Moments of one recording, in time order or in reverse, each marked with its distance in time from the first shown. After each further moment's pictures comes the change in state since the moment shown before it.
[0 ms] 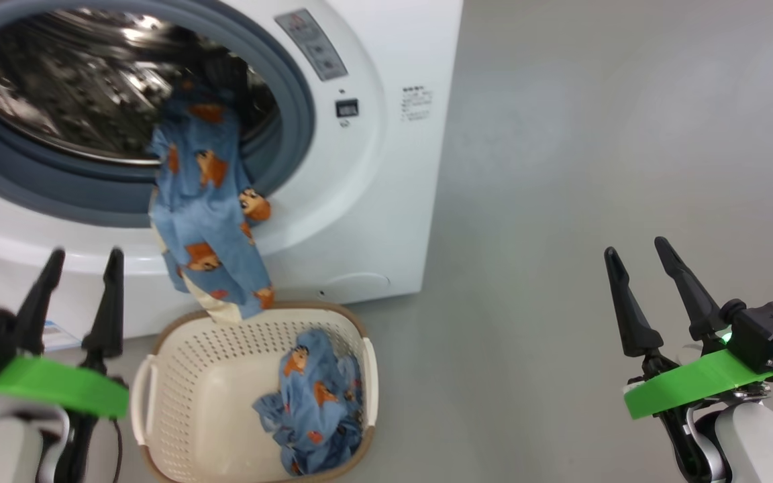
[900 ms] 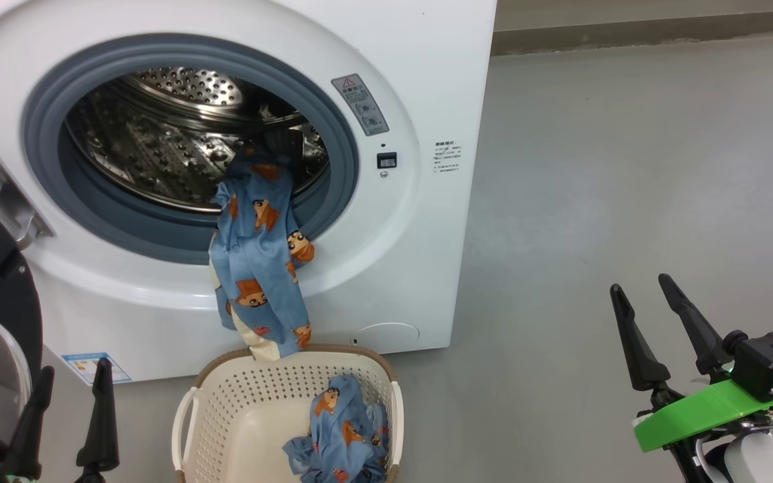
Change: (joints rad) left arm 0.384 -0.107 0.204 -0.229 0.054 0.022 0.000; right arm 0.074 -0.034 0.012 0.011 0.024 0.000 0.000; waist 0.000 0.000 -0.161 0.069
